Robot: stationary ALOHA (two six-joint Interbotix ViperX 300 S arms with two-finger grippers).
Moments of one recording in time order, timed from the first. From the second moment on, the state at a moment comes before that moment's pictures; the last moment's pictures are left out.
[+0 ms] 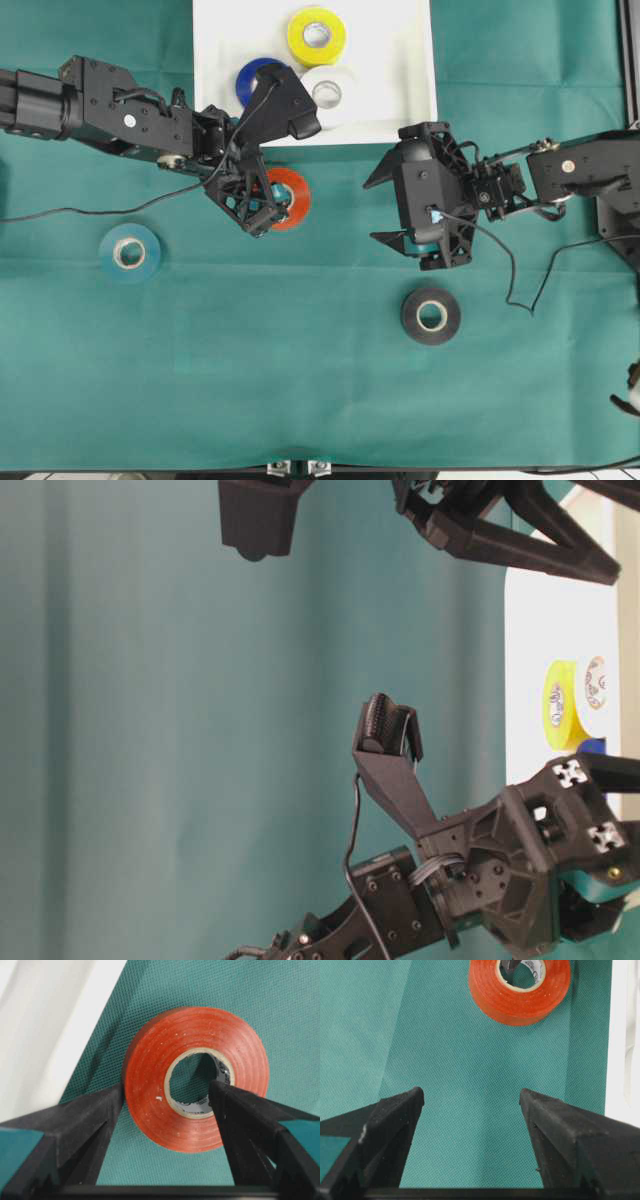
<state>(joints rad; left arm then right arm) 0.05 0.22 0.49 -0.03 0.40 -0.49 0.07 -0.11 0.86 -0.40 0.02 0.42</state>
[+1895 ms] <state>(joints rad) 0.08 0.07 0.52 -0.02 0.40 -0.41 0.07 -0.11 0.86 -0.40 0.01 0.42</state>
